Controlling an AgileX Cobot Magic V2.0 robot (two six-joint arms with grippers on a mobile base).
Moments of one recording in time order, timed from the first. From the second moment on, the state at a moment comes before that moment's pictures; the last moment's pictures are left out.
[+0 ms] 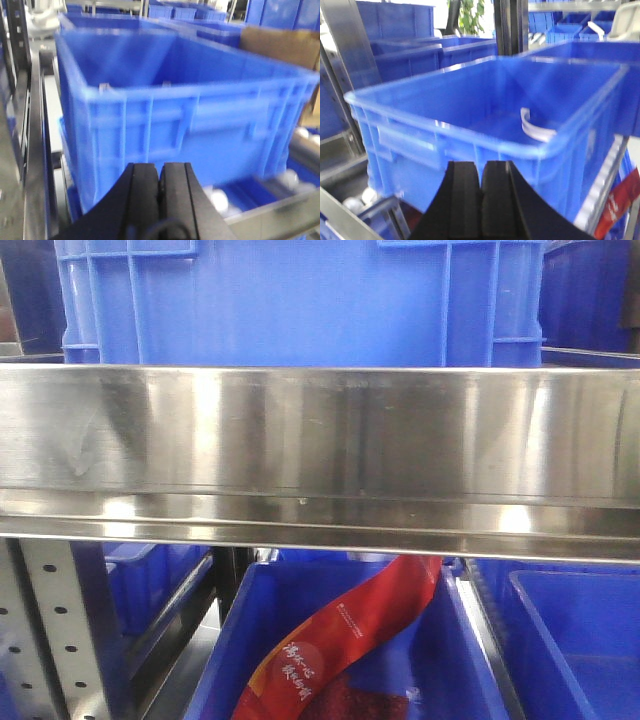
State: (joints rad) left arm -0.42 0.62 -0.67 -0.24 0.33 0.13; right arm 0.44 0.72 -0.75 0.07 0.25 0.09
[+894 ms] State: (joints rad) left arm -0.42 0.60 -0.64 -0.24 0.25 0.13; right arm 0.44 0.72 -0.75 0.08 0.13 0.09
